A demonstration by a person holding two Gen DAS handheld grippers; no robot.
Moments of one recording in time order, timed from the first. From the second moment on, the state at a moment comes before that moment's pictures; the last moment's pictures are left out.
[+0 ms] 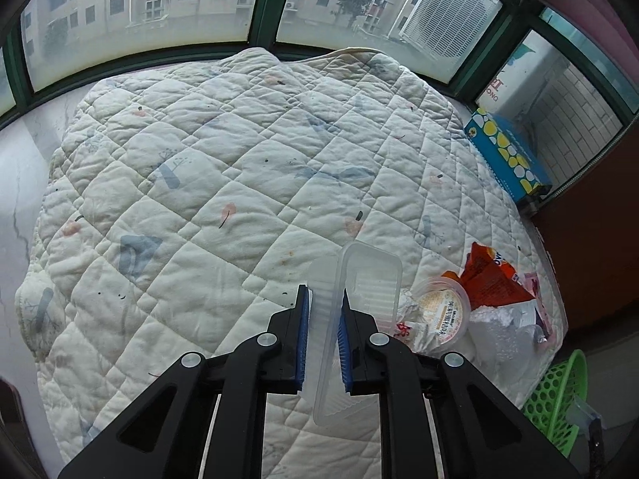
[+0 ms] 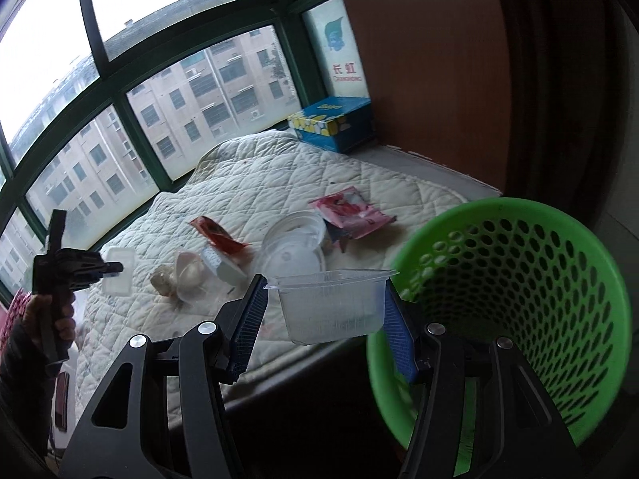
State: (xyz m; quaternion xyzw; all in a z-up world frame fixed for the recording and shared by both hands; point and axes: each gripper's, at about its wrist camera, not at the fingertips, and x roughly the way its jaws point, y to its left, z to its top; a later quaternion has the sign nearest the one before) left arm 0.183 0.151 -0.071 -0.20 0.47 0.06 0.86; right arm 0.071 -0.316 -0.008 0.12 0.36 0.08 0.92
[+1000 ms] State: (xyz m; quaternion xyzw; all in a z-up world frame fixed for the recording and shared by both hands) left arm 0.173 -0.178 0.019 -0.04 0.46 -0.23 0.86; right arm 0.002 -0.447 -0.005 0.14 0.35 -0.09 0.92
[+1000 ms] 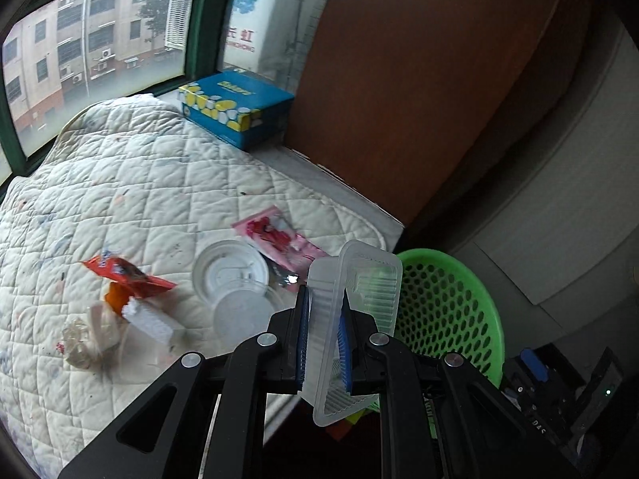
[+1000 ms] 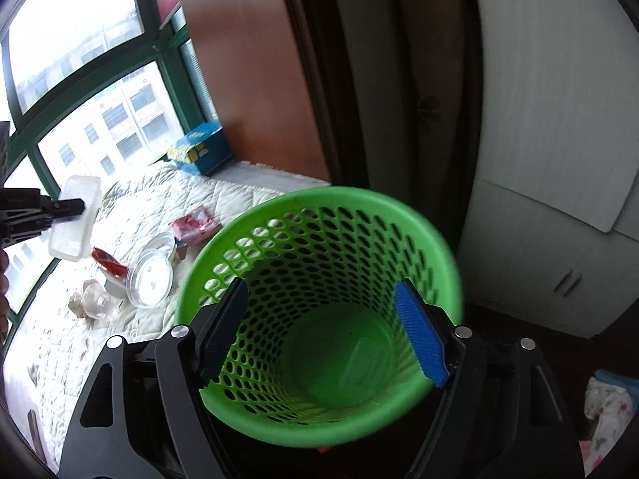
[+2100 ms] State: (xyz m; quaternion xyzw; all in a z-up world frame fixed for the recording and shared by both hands) left arm 0.135 -0.225 -0.012 0.02 0.47 -0.28 0.84; right arm -0.031 -0.448 0.000 0.13 0.33 -0.10 0.93
